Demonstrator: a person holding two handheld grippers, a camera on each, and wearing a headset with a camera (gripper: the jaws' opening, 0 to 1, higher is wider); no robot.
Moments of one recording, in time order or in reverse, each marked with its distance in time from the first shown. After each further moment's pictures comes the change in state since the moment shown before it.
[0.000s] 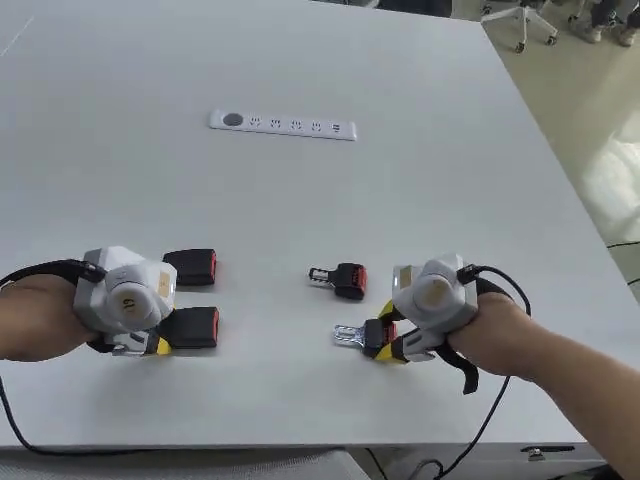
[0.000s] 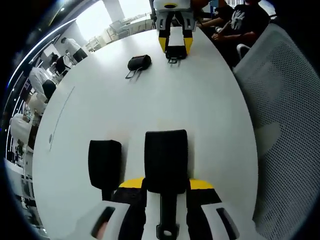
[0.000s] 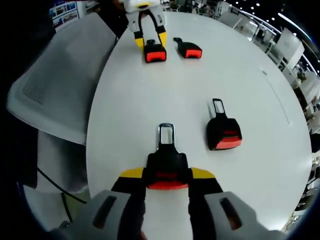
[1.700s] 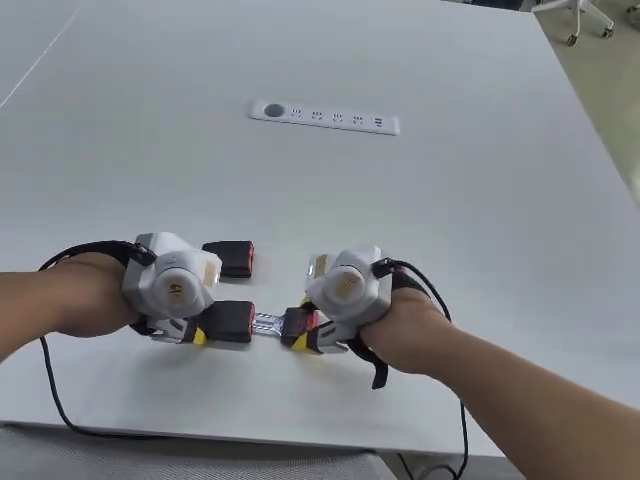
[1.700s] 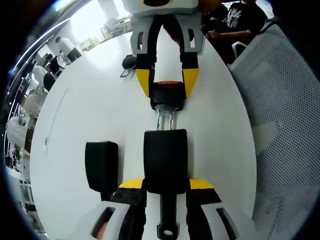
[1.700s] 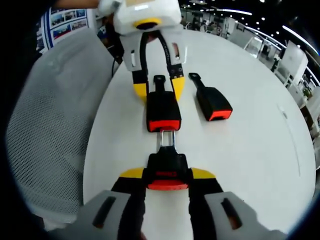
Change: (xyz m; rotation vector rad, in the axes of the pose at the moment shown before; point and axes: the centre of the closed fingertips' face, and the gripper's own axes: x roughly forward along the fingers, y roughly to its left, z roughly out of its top) left arm 0.005 0.002 -0.005 0.028 0.027 -0.046; right arm 0.063 0.022 0.154 -0.102 -0.171 0.047
